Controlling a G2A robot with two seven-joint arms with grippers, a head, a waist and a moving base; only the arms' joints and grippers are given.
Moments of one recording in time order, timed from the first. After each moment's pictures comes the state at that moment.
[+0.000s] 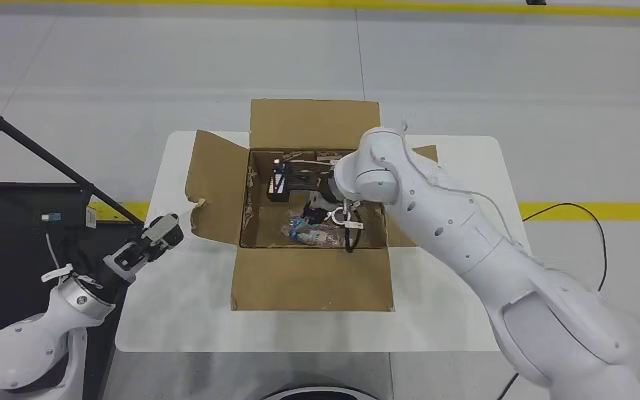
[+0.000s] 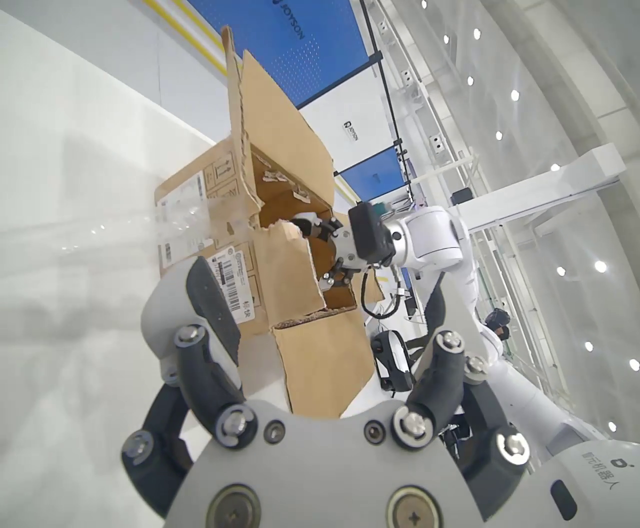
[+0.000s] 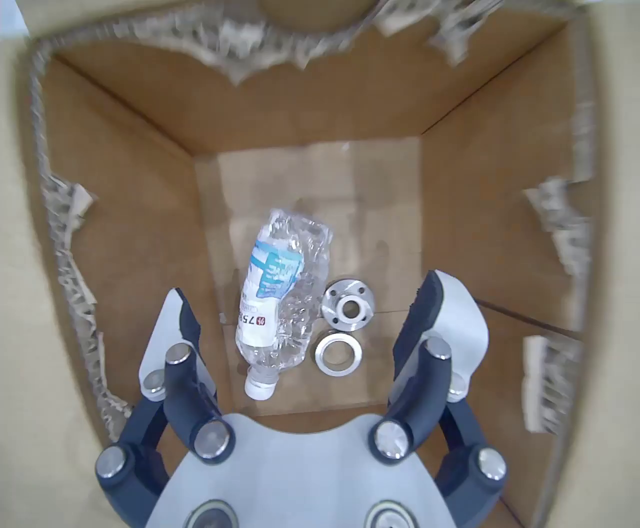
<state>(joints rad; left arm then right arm) 1.71 -1.21 -2.01 -2.08 -0.12 -0.17 -0.81 -0.23 -1.42 0.52 -1.11 -0.72 -0.73 0.96</state>
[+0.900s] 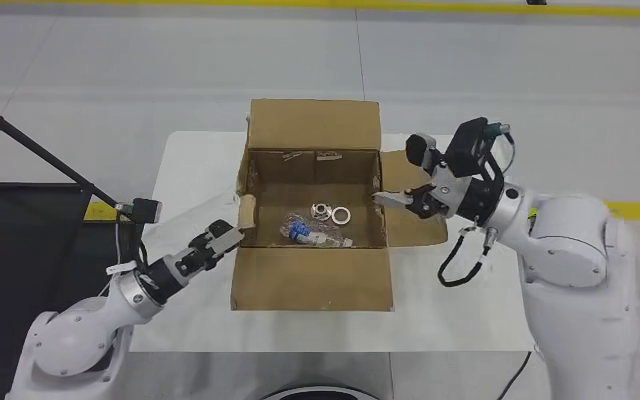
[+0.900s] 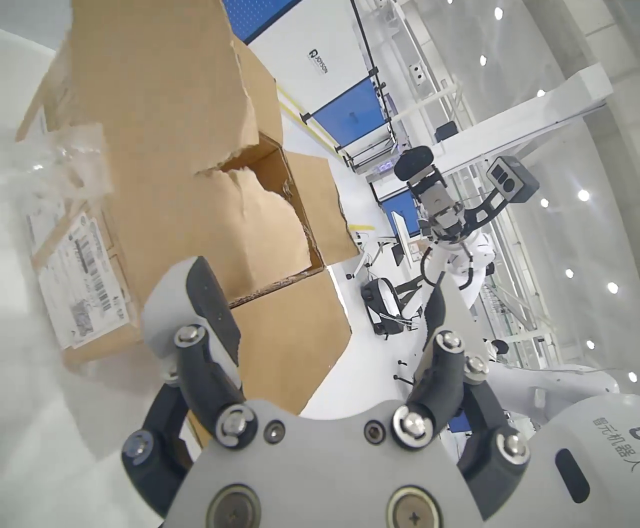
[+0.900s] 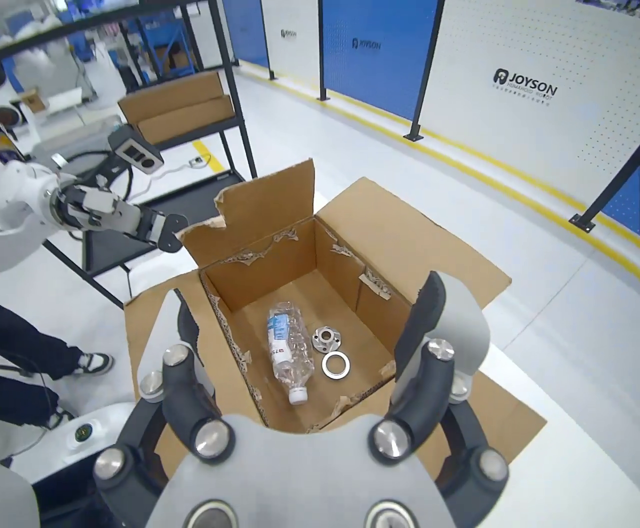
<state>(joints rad) 1.64 -1.19 -1.77 -2.15 -0.02 -0.15 -0.82 -0.98 -1.14 1.47 -1.93 -0.47 -0.55 0.88</state>
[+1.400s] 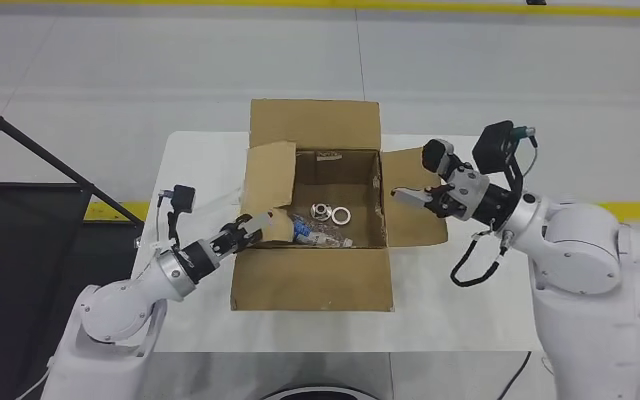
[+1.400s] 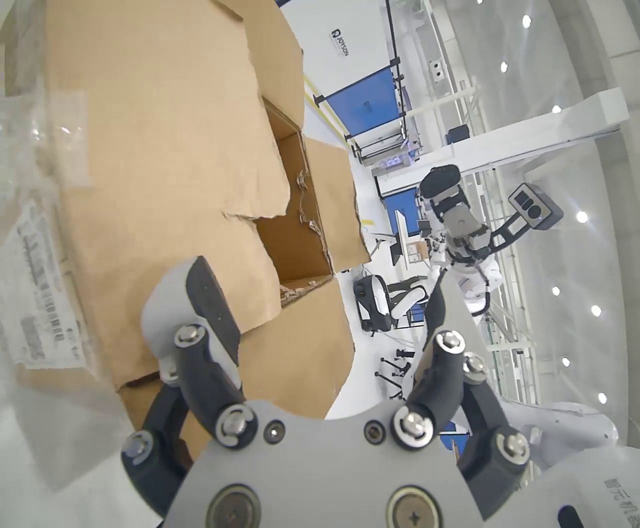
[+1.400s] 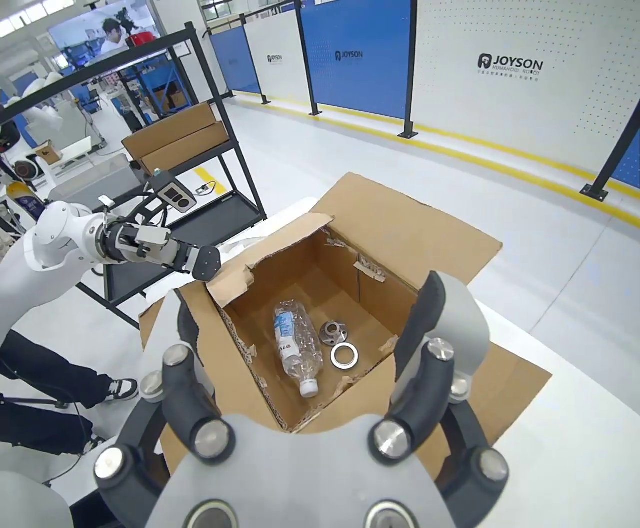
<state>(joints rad) 1.49 -1.19 -1.61 -2.05 0.02 0.02 -0.75 -1.02 -1.14 1.52 -1.90 -0.43 -0.51 0.86</state>
